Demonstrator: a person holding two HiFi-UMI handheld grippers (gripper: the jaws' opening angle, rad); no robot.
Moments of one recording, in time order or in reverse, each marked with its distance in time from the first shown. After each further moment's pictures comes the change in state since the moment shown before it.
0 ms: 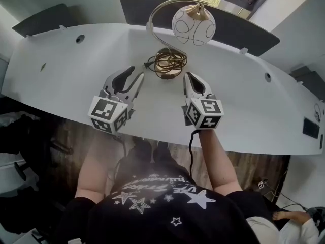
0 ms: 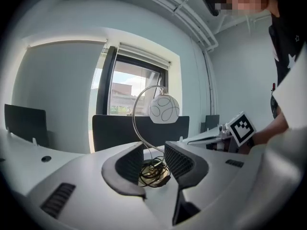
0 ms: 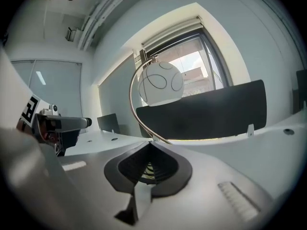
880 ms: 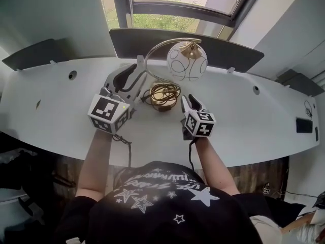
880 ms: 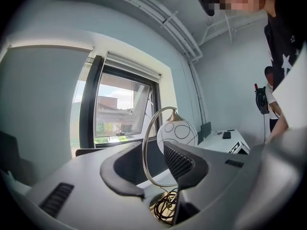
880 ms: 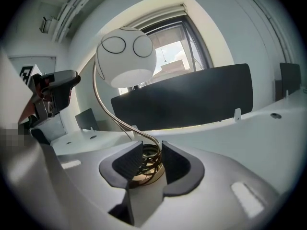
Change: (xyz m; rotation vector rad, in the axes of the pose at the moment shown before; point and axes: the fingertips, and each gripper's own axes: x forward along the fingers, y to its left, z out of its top) left arm 0.072 0.045 0.102 0.112 -0.153 -0.153; right arm 0.051 -0.060 -0.031 0.123 0.104 -0.201
